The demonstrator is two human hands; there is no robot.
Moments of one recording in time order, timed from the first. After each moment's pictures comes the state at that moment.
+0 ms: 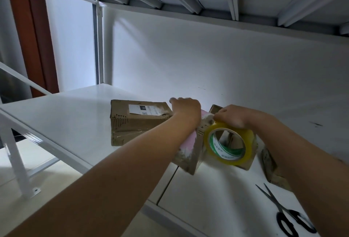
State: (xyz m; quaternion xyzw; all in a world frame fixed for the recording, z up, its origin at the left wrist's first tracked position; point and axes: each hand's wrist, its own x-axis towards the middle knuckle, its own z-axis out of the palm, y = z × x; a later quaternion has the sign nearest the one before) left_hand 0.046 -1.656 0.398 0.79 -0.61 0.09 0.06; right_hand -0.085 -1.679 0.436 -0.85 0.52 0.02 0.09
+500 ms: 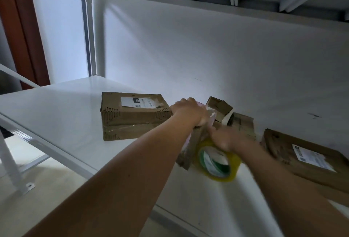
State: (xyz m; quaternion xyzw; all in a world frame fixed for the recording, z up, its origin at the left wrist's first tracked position) left_hand 0.031 -1.678 0.378 0.79 -0.60 -0.06 0.11; right_hand -0.096 -1.676 0.356 -0.81 0.57 -0.03 0.15
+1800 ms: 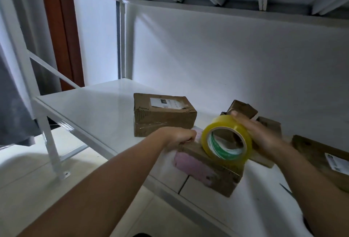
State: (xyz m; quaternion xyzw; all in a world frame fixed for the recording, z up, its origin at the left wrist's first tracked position) left_hand 0.120 -1.614 0.318 0.66 -0.45 -0.53 0.29; right_hand -0.099 -1.650 0.371 -0.69 0.43 -0.30 0.50
